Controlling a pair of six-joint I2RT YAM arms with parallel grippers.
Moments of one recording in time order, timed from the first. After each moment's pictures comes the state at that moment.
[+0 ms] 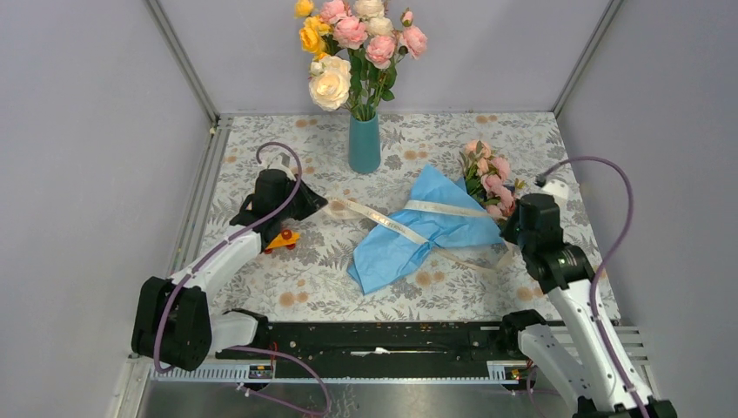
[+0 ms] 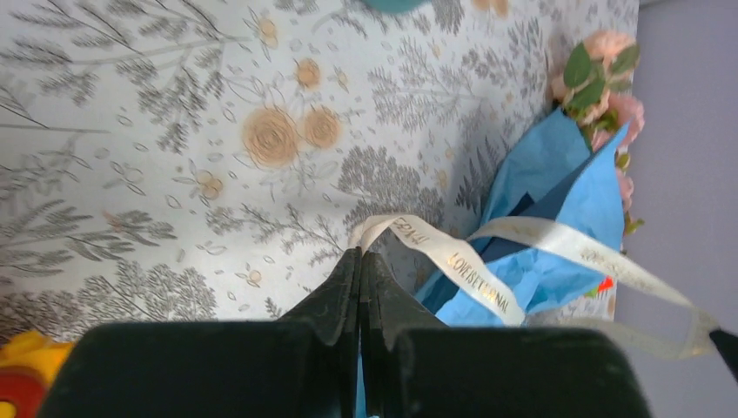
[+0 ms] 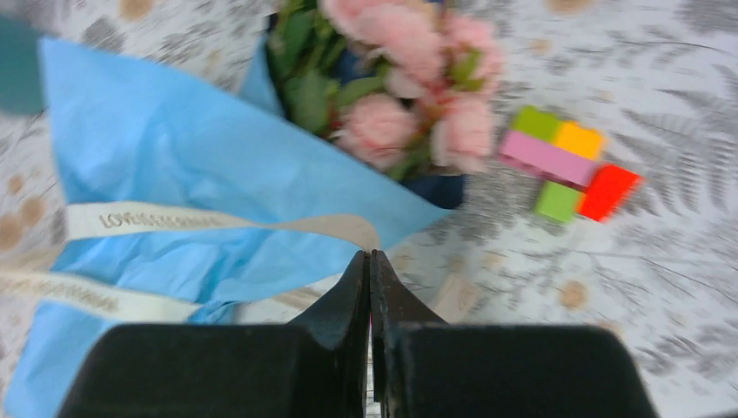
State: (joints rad) left arm -0.30 1.23 0.71 -0.04 0.18 -0.76; right arm 0.24 0.76 0.78 -0.66 0.29 0.47
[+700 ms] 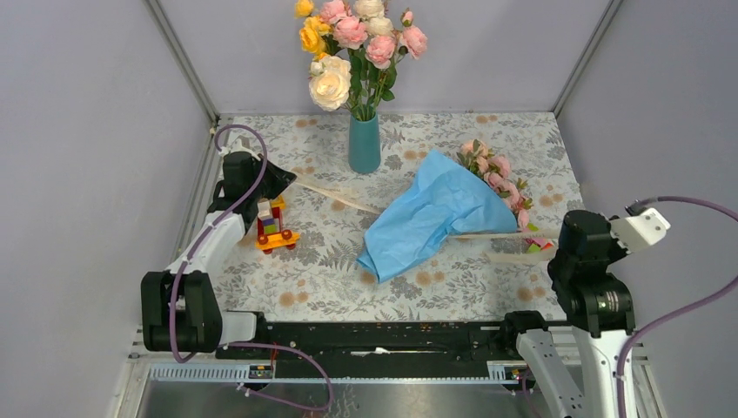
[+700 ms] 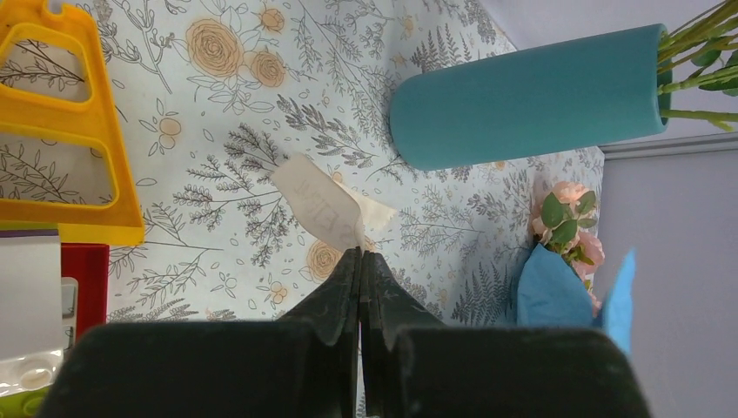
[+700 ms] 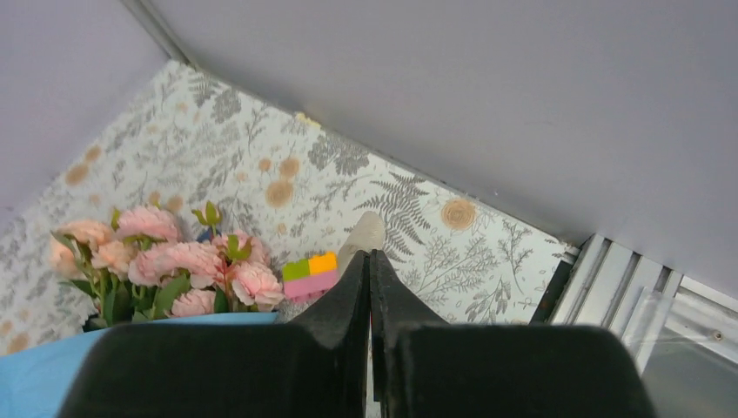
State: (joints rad) left arm -0.02 1.29 0.82 -0.01 0.22 -0.78; right arm 0.08 0.57 0.98 -0.95 0.93 0.59
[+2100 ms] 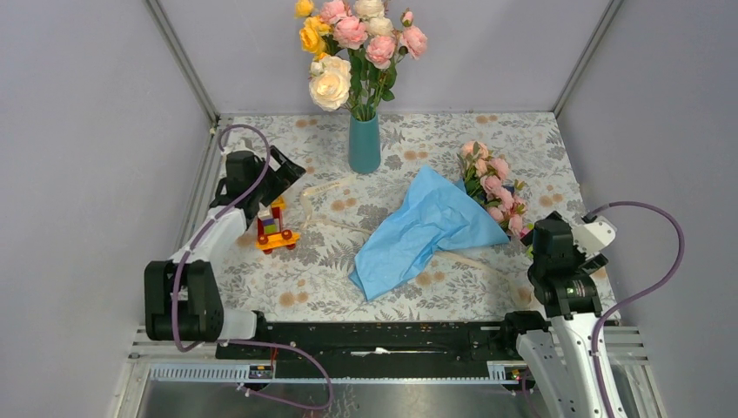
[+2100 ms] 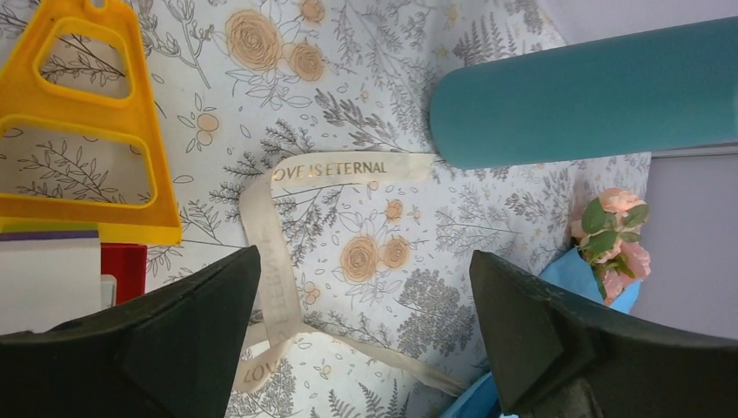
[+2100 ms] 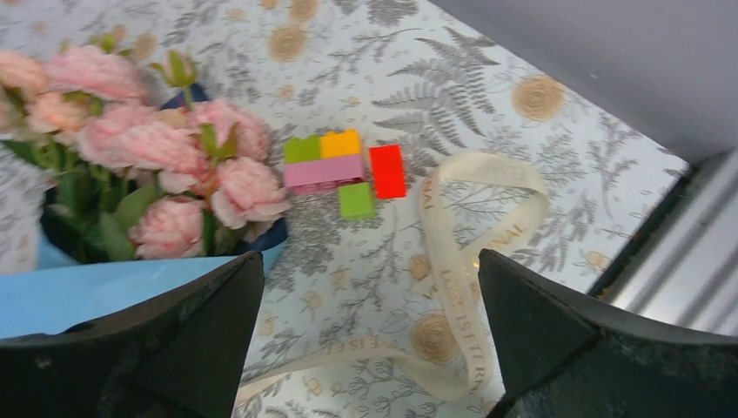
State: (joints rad) left arm -0.02 1.38 0.84 -0.03 0.20 -0.73; right arm 0.08 0.54 0.67 -0.89 0.75 0.70
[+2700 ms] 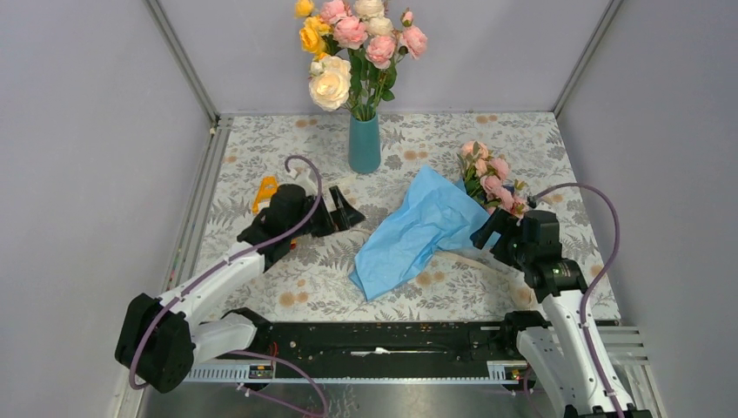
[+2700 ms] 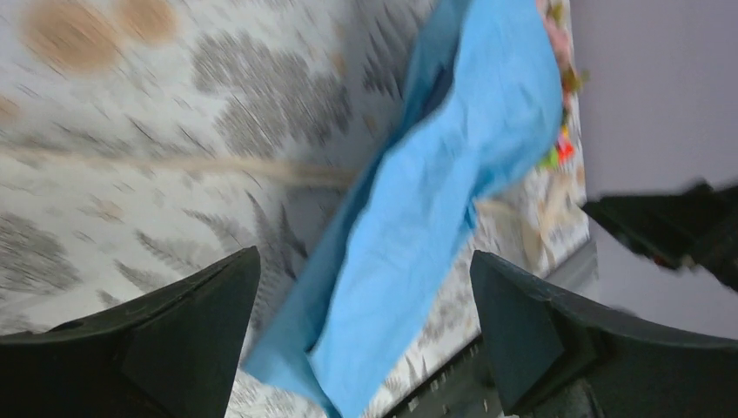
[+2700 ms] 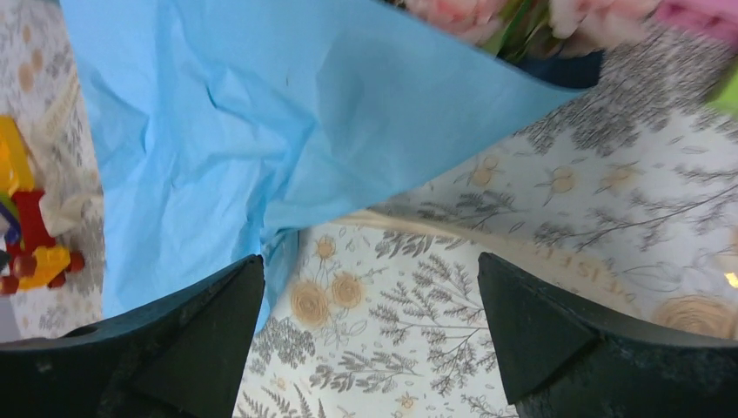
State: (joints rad) left arm -0.46 1.12 0.70 -0.07 0.21 -0.74; right arm 0.08 0.65 0.62 -0.70 -0.05 0.57
